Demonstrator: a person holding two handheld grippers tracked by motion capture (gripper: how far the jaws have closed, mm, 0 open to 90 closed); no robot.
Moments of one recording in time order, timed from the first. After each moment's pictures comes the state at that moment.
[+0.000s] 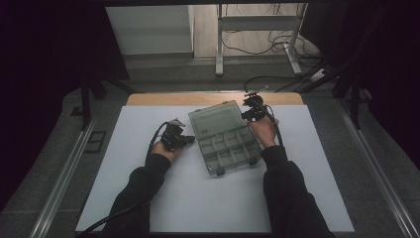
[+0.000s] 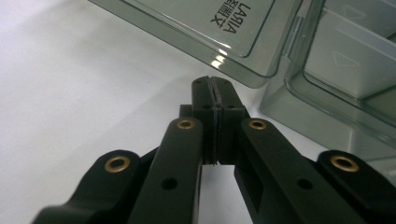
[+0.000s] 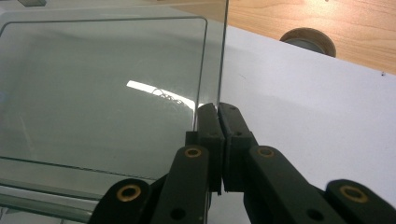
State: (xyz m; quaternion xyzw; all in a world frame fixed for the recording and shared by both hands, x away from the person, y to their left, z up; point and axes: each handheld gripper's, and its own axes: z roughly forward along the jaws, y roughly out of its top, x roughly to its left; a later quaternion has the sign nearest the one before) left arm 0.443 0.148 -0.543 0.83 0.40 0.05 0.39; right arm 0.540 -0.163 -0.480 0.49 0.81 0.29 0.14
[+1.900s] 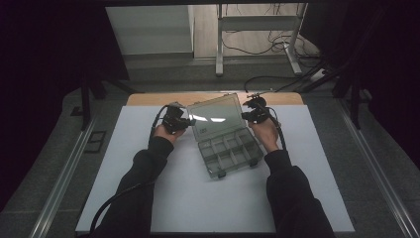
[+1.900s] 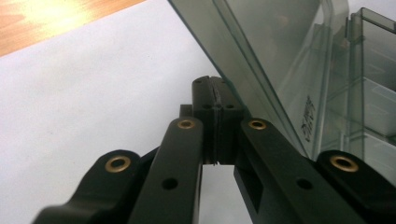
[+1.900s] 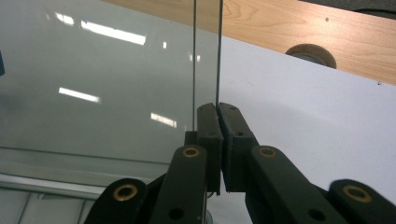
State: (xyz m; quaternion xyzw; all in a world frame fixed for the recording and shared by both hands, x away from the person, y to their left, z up) left arm 0.488 0.152 -0.510 0.82 0.40 0.08 0.41; right arm 0.522 -0.169 -0.472 0.47 0.80 0.33 0.14
